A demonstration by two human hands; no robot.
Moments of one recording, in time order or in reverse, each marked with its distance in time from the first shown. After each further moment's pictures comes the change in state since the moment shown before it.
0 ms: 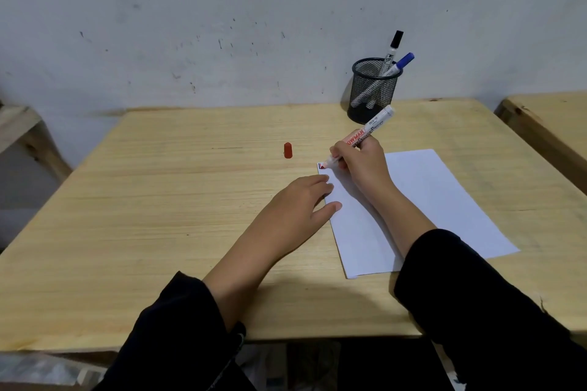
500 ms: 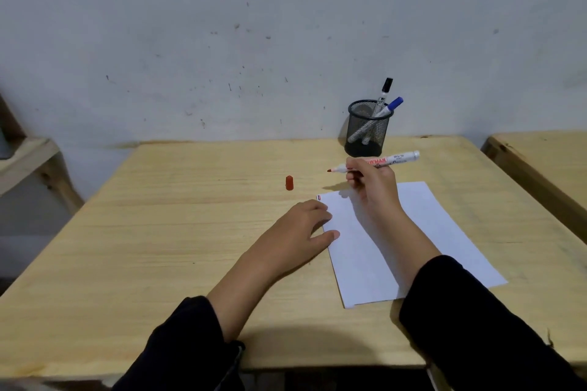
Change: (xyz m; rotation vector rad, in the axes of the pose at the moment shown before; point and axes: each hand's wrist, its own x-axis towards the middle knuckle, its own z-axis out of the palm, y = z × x) left_hand 0.006 -0.003 -0.008 -0.070 0.007 0.037; right_hand 0.002 -0.019 -0.013 0.615 0.077 0.121
